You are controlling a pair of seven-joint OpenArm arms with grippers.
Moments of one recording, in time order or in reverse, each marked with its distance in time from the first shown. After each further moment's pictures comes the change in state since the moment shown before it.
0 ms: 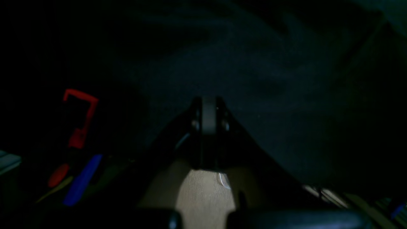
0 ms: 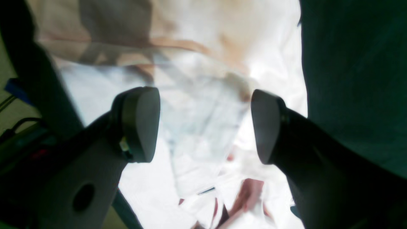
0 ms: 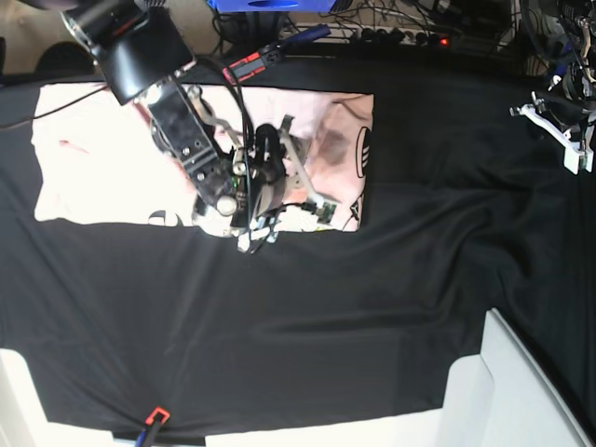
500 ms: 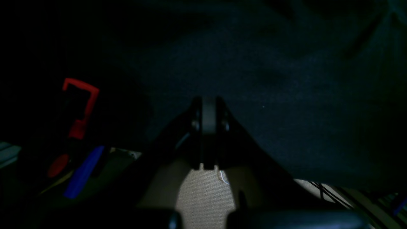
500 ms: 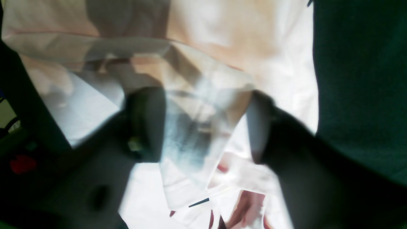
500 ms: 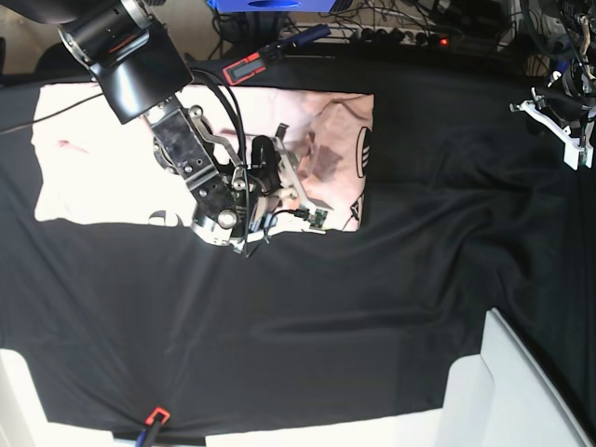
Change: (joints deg) left arm 0.5 0.0 0.1 0.0 0.0 0.0 0.0; right arm 3.0 0.0 0.2 -7.8 0.1 0.0 3.1
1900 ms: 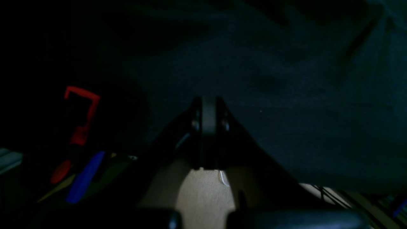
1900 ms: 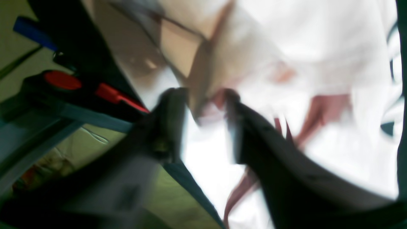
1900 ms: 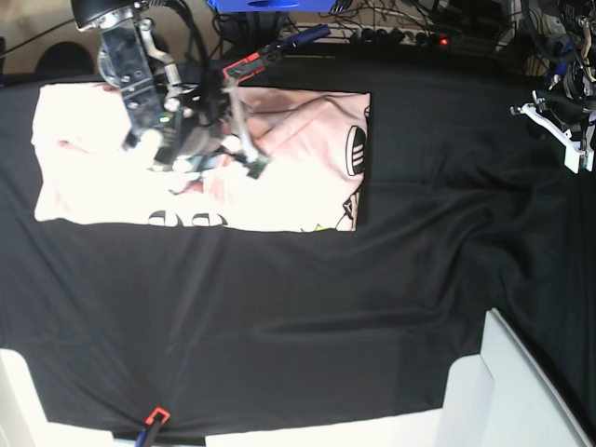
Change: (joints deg) left arm -0.6 -0.3 0.0 0.0 0.0 0.0 0.0; right arm -20.7 4.2 13.6 24.0 0.3 0.0 -8.8
